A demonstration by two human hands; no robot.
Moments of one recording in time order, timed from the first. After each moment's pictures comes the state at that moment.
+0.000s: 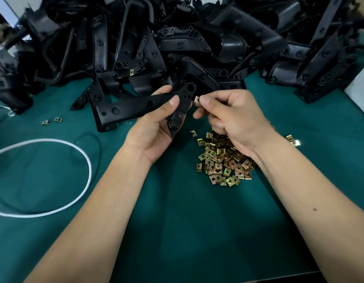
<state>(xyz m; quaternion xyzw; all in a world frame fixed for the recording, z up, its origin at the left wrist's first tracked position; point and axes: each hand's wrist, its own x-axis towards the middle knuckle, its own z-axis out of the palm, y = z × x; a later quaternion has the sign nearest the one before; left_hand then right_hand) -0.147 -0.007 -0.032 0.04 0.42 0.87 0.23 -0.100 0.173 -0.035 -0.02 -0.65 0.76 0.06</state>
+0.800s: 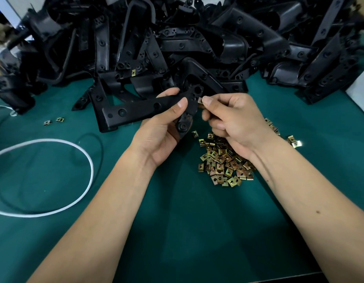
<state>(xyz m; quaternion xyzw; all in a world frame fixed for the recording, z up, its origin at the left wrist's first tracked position) -0.142 -0.003 -0.034 0.05 0.46 0.85 0.24 -0.097 0.165 -0.032 -0.07 -0.62 0.78 0.04</state>
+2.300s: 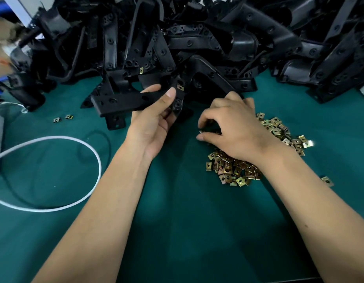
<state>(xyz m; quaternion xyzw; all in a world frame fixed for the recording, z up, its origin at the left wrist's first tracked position) -0.163 -0.019 -0.037 0.00 0.47 0.88 0.13 -0.090 0.156 -0.024 0.06 -0.98 0.16 0.08</state>
